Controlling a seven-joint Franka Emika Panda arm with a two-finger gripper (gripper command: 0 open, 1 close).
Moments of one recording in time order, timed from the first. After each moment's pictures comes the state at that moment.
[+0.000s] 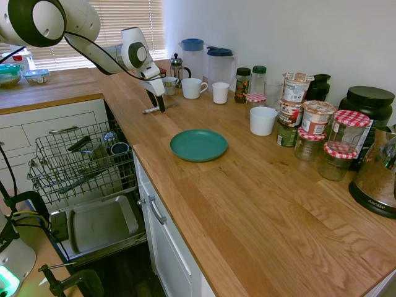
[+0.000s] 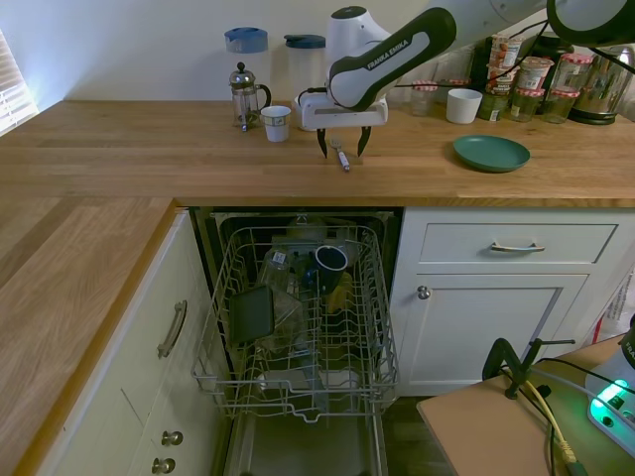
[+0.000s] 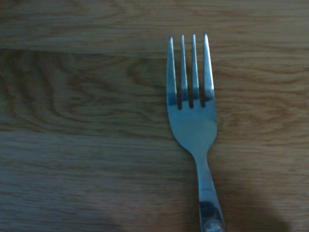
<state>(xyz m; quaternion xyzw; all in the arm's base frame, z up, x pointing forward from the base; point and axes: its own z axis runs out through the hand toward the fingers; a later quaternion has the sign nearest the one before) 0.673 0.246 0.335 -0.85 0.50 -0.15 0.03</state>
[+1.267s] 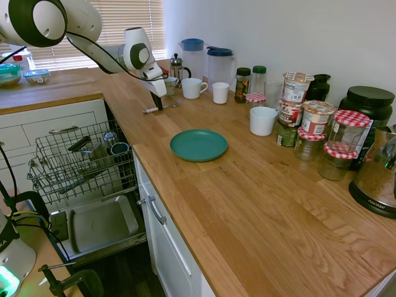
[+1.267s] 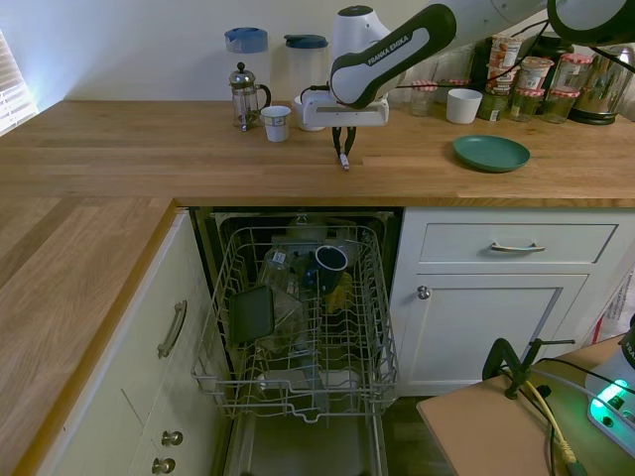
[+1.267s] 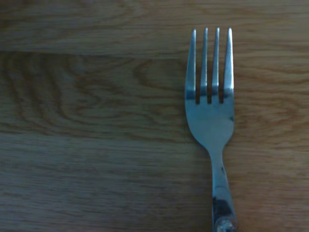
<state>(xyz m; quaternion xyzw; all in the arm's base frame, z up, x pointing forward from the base) 0.677 0.236 0.338 -0.85 0.50 -0.13 0.05</state>
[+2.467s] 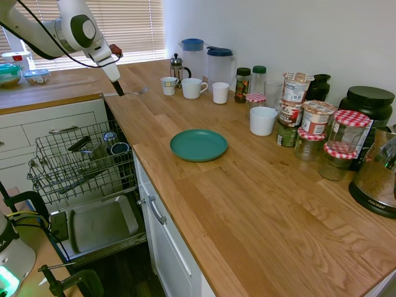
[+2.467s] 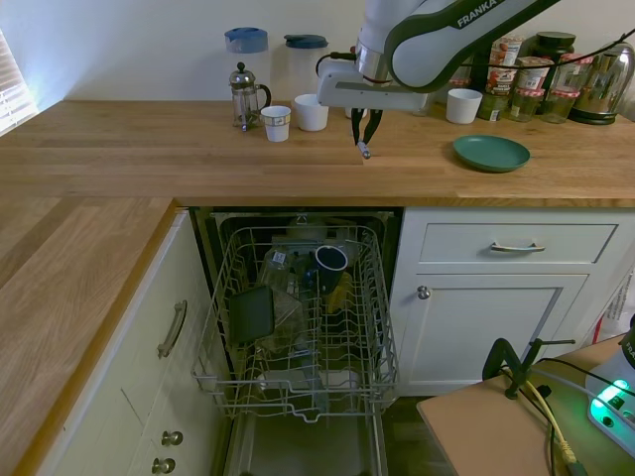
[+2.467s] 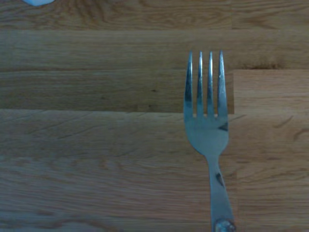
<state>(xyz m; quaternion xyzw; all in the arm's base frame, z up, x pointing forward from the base) 0.487 0.264 0.428 -0.84 0.50 -0.17 0.09</state>
